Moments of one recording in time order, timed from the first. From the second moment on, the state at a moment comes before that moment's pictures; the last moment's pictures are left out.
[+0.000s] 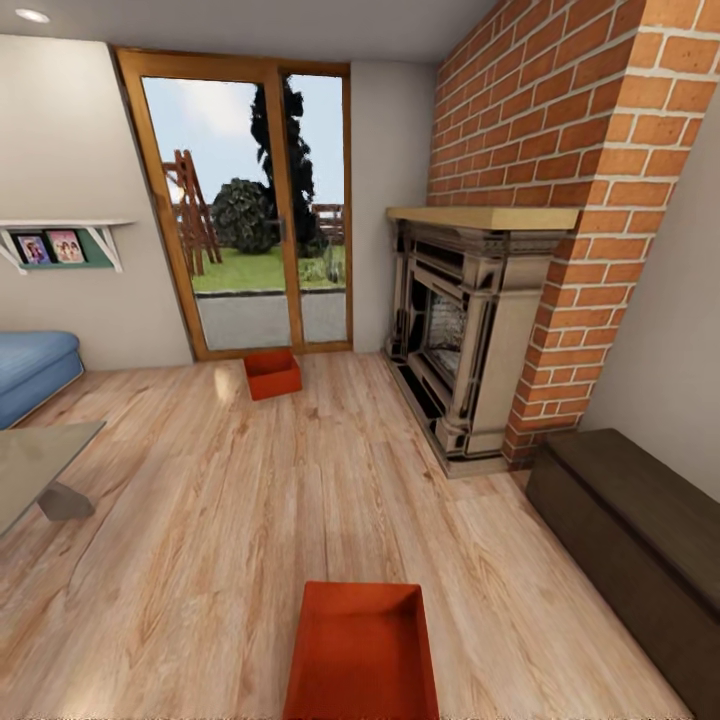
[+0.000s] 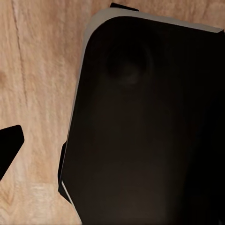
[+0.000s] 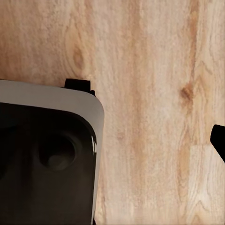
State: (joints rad) left arm 0.00 0.01 0.01 -0.08 0.23 -0.05 0.02; right arm -0.13 -0.04 0.45 0.03 -0.32 -0.20 -0.11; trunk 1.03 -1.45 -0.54
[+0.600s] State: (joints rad) left arm 0.00 0.02 0.00 -0.08 0.22 -0.05 0.02; right arm -0.13 -0.04 0.43 0.03 -0.33 -0.20 -0.12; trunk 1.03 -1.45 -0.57
